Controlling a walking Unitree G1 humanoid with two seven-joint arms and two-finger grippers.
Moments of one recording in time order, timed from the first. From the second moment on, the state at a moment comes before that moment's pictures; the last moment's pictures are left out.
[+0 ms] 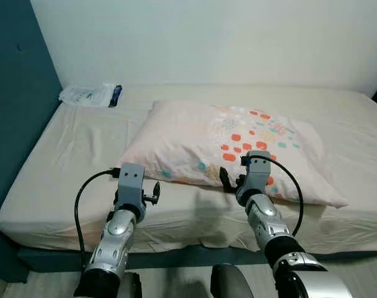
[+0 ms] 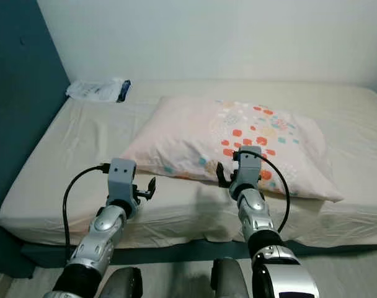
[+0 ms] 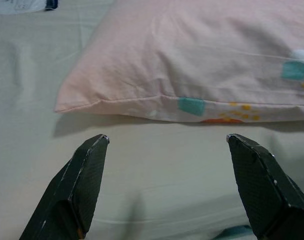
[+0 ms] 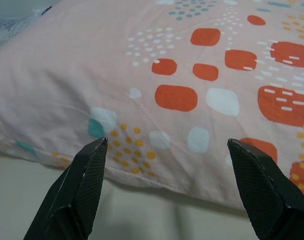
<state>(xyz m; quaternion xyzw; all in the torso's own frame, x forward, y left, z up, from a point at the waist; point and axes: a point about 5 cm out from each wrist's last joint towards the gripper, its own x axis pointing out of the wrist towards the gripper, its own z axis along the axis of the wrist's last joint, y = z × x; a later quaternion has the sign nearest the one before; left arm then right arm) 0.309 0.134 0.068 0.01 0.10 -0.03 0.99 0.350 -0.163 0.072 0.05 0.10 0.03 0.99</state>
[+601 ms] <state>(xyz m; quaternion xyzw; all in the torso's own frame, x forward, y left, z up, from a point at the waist) 0.357 0.166 0.101 -0.08 0.11 -0.02 0.99 0.358 -0.180 0.086 0.05 0.08 0.01 1.00</state>
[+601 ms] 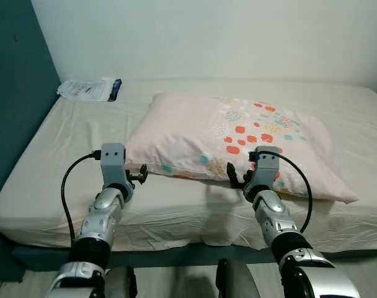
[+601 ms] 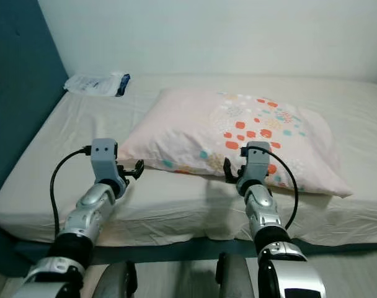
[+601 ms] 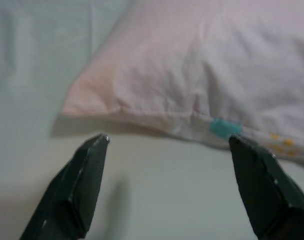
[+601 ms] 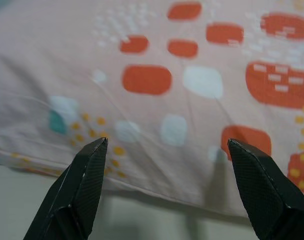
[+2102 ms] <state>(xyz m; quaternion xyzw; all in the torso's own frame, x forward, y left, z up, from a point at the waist) 0.384 0.058 0.131 -0.29 0.13 -0.14 0.94 0.367 -0.184 0.108 0.07 0.03 0.00 1.00</state>
